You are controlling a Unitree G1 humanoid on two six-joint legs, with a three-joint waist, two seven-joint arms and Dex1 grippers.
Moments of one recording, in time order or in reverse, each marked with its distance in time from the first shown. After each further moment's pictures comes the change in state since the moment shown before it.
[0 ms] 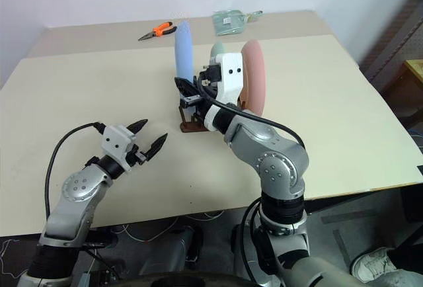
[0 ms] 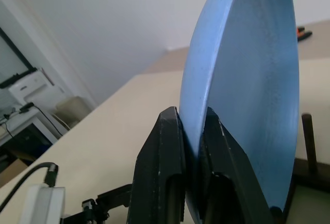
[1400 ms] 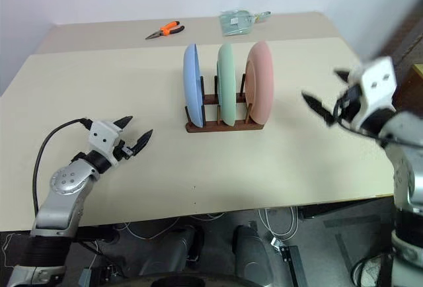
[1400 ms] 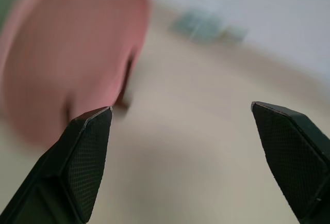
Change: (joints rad) left arm -0.044 0.075 0.095 0.175 0.012 -0.056 -0.054; right arm 0.455 -0.832 -0.388 0.259 -0.347 -0.527 0.708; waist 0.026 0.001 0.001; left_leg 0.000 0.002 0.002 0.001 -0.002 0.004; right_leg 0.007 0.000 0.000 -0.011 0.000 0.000
